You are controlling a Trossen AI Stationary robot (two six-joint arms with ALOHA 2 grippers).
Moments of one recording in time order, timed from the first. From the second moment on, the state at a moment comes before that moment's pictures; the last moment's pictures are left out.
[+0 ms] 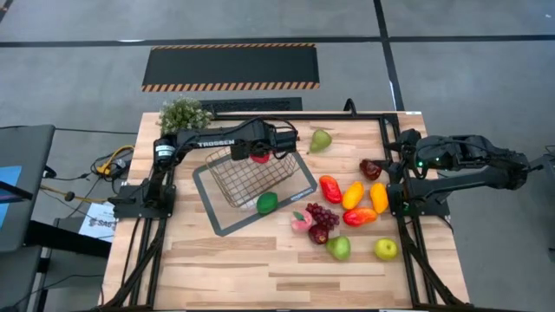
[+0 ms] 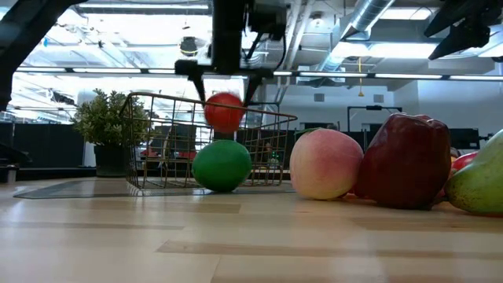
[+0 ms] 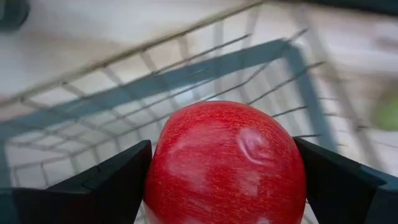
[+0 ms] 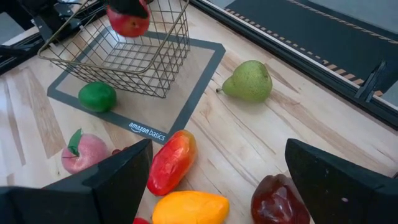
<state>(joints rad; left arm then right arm) 0.20 2.05 1.92 -1.38 -0.45 -1.56 0.01 0.51 0.95 -1.13 0.42 0.57</state>
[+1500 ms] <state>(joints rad) 0.29 2.05 1.58 -1.02 -0.30 -1.65 0.01 0.51 0.95 -1.15 0.42 0.57</state>
